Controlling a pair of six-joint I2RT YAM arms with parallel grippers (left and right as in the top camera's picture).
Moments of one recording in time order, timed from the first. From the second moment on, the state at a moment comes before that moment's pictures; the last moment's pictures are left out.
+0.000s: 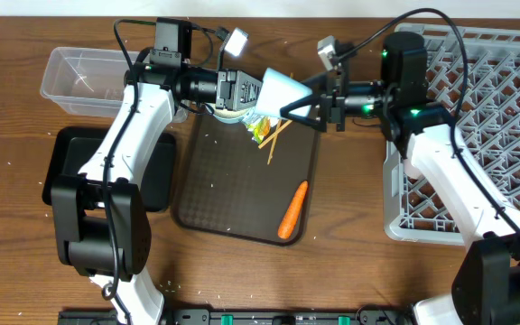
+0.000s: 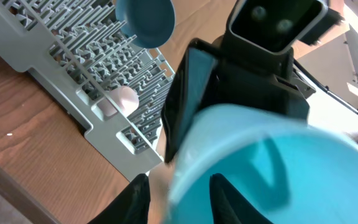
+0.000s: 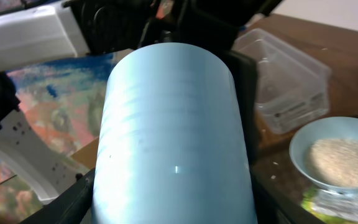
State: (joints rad) left arm -0.15 1.90 1.54 -0.57 1.49 -0.03; right arm 0.22 1.66 1.26 -0.07 -1.24 0.16
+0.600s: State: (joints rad) left arm -0.15 1.90 1.54 -0.58 1.39 -0.03; right arm -0.09 1.66 1.25 -0.40 -1.04 0.12
